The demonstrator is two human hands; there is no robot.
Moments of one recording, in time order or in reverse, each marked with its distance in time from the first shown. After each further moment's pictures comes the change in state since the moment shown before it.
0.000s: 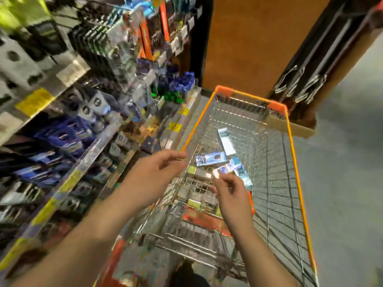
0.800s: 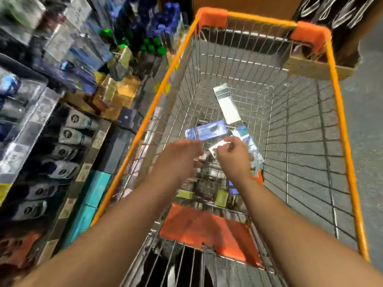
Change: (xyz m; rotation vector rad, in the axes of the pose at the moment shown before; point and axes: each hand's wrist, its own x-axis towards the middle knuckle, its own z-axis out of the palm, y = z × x) left_hand 0.193 -0.085 0.160 -0.014 -0.039 -0.386; right_hand 0.227 0.165 -0.001 -0.239 -0.033 0.171
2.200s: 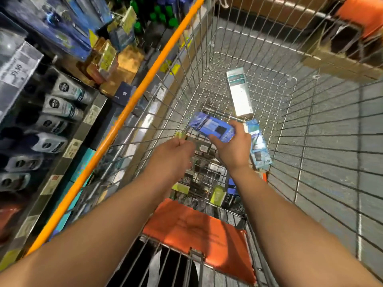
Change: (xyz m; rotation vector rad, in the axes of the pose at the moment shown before) left_hand 0.042 -0.052 0.012 -0.040 0.187 -0.206; right_hand 0.057 0.043 0.028 -0.234 -0.031 -0.083
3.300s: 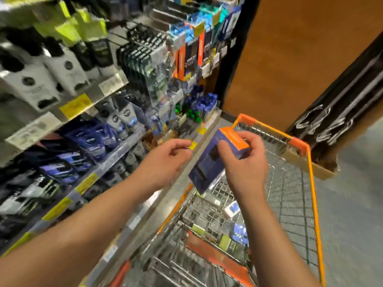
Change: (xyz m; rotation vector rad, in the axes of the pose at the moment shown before) left_hand -0.183 0.054 -0.236 -0.127 -0.026 0.653; right_hand -0.242 -0.327 -0.106 0.458 0.193 -0.507
